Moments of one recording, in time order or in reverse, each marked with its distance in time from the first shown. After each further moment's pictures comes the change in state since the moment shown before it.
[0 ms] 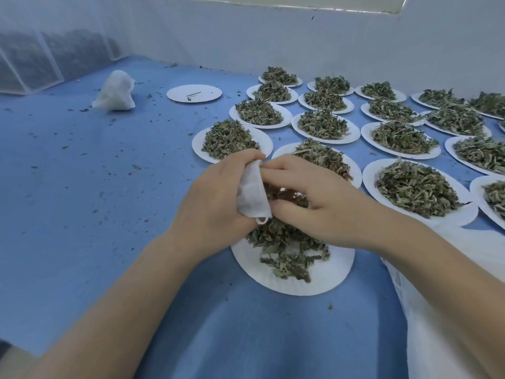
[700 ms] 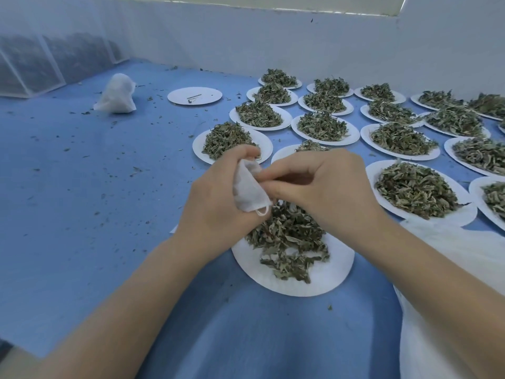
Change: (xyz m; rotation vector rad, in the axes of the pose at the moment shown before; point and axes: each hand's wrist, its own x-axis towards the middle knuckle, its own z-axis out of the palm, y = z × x) left_hand -0.001 0.002 0.006 -0.139 0.126 -0.071; right_hand 0.003 -0.006 0.003 0.261 0.428 0.151
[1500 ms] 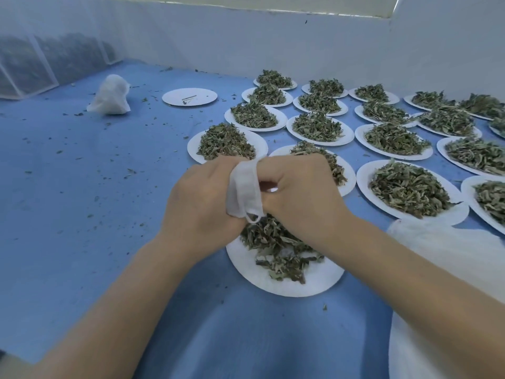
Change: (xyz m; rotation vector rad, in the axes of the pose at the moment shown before) left_hand 0.002 0.003 -0.007 0.405 0.059 0.196; right_hand 0.005 -0.008 0.017 -0.217 -0.013 -0.217
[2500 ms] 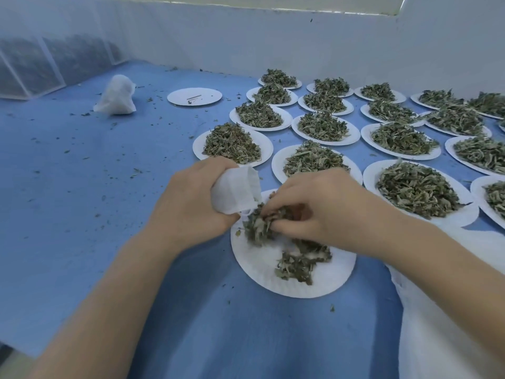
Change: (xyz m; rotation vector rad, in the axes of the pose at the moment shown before) left_hand 0.002 -0.035 -0.005 -0.149 -0.181 -0.119; right_hand -0.010 0.013 -0.027 -0.326 -0.510 0.028
